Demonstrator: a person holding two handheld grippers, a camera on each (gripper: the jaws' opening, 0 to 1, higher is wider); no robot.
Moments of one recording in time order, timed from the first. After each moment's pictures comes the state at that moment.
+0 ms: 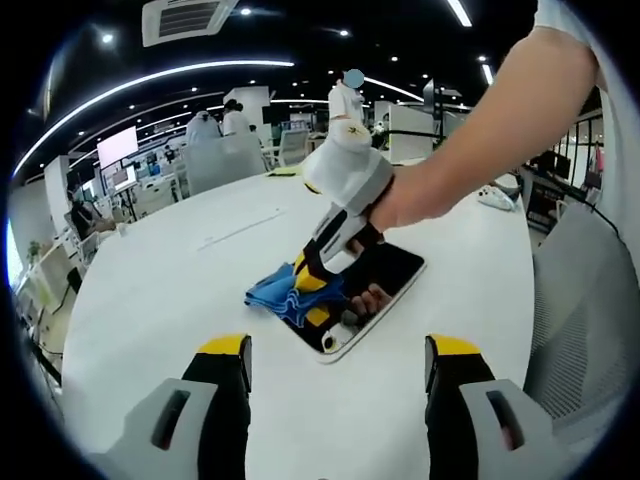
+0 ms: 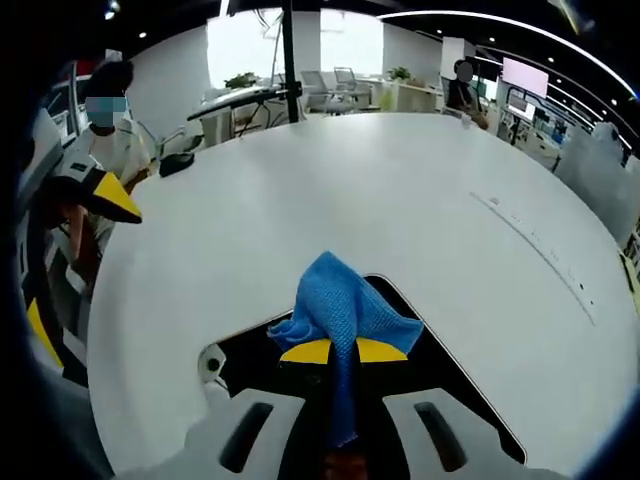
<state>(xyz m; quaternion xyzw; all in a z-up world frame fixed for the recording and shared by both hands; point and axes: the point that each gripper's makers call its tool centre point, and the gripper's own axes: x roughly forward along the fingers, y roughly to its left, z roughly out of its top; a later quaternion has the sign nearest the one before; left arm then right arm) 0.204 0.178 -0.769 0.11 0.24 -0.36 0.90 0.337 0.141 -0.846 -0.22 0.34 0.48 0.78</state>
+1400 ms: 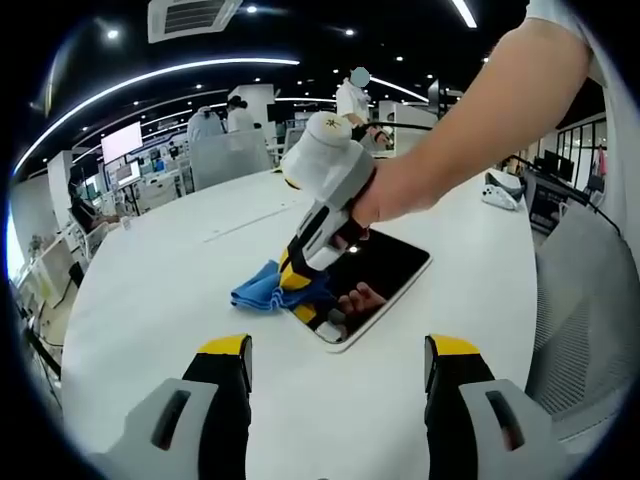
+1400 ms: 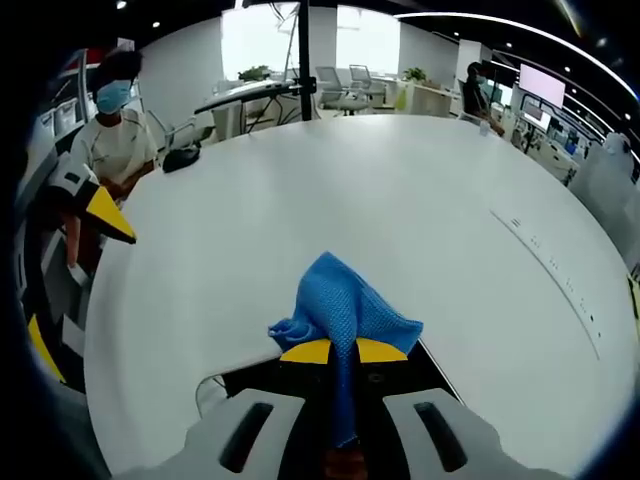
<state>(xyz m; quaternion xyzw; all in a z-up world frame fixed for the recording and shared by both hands) 0.204 0.191 -0.777 0.10 0.24 -0.35 0.90 0.344 0.169 -0.847 -0.24 0.34 0.50 0.76</state>
